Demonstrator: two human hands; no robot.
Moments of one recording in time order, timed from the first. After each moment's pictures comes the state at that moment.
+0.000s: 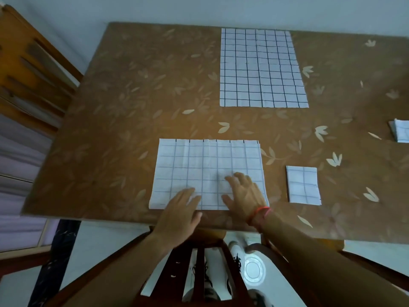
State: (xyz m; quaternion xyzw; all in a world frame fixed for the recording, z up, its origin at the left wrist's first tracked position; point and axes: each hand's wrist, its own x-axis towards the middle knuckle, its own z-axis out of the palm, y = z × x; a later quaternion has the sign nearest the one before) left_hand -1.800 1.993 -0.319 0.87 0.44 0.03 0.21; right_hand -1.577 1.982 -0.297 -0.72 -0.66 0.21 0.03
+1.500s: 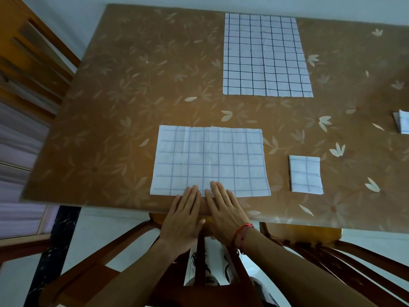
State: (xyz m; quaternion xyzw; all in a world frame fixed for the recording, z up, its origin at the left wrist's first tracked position) left_hand -1.806 1.947 -0.351 0.89 0.45 -0.05 0.12; right_hand -1.638 1.922 -0.343 -0.62 -0.77 0.13 -0.07
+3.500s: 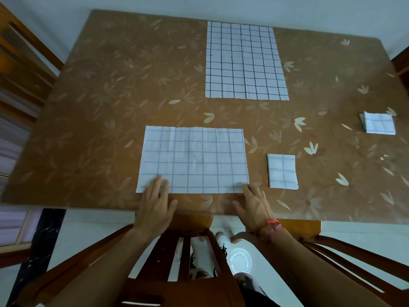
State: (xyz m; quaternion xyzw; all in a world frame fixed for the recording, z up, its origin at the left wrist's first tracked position) left_hand -1.815 1.973 -0.329 0.80 0.55 0.01 0.22; right_hand -1.543 1.900 -0.302 -0.79 -0.56 0.24 0.03
